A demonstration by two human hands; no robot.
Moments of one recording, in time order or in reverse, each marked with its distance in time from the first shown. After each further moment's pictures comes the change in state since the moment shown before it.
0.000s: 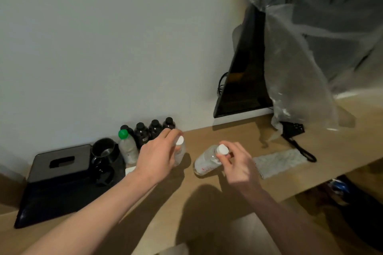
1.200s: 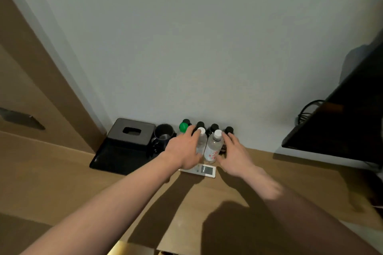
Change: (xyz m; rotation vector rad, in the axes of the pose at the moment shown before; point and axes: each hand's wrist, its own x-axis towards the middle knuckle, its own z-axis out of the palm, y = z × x) left_hand 0.001 -0.071 -0.002 0.216 -0.338 -0.486; right_hand 0.111 -0.068 0.134 -0.325 -0.638 -0.314
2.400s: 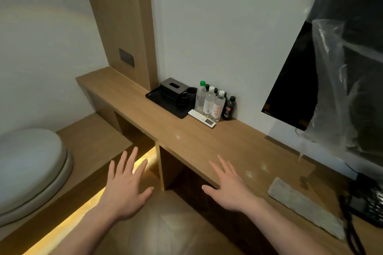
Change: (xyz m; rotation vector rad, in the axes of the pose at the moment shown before) left_hand -0.473 0.300 0.154 -0.044 0.128 -0.776; right_hand -0.397 0.181 -0.018 -0.163 -0.390 -0.482
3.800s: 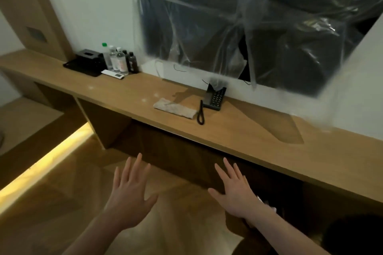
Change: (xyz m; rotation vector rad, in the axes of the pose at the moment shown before) left_hand -0.498 0.420 0.170 0.001 0.002 0.328; right_hand -0.630 0.381 0.116 -0.031 0.140 0.276
